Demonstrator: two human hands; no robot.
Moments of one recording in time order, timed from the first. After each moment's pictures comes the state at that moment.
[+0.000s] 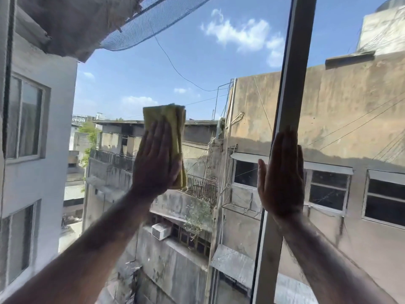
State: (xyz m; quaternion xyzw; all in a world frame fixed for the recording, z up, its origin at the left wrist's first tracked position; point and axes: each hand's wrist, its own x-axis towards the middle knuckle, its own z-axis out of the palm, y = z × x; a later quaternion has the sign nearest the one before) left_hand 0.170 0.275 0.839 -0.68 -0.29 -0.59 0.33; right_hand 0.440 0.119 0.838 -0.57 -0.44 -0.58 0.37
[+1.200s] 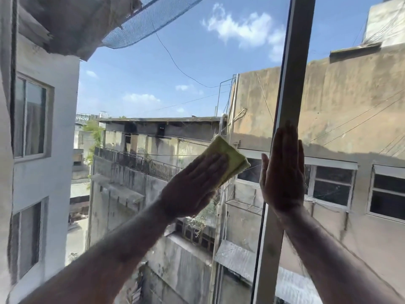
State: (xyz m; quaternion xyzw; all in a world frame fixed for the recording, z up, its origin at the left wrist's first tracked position) left_hand 0.214 0.242 0.799 -0.79 -0.11 -0.41 0.44; right_hand 0.436 0.115 0.838 -0.58 -0.44 -0.57 0.38
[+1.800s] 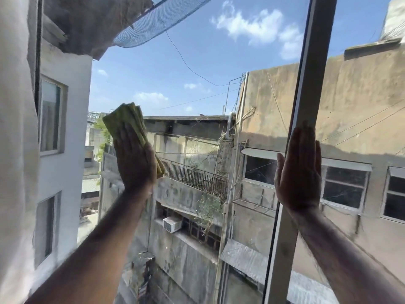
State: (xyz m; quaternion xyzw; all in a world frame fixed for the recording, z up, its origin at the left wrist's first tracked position) left_hand 0.110 0.291 0.818 -0.58 -0.44 -0.67 0.15; right_hand 0.435 0.115 0.838 -0.58 -0.44 -0.57 0.37
